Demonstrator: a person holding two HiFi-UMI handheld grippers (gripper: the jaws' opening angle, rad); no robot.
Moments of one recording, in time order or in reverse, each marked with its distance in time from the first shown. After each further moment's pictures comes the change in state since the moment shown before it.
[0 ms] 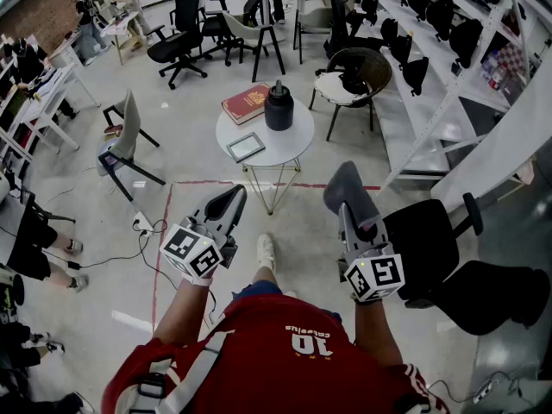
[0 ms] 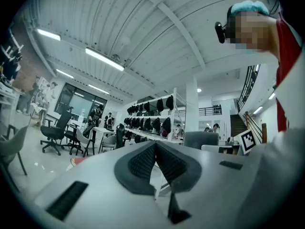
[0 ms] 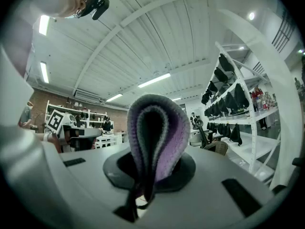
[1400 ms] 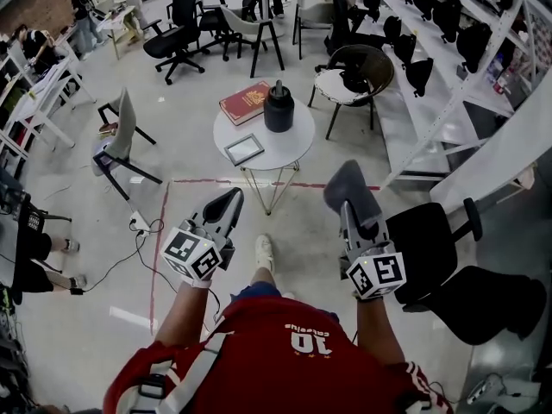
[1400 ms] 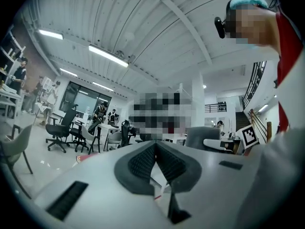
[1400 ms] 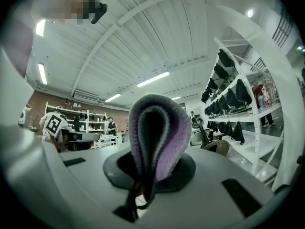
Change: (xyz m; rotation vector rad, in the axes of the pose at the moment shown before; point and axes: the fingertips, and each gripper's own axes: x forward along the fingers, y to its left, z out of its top) left arm 0.020 0.042 -0.014 0.004 0.051 0.058; right arm 0.044 -0.023 -0.006 0.018 0.003 0.006
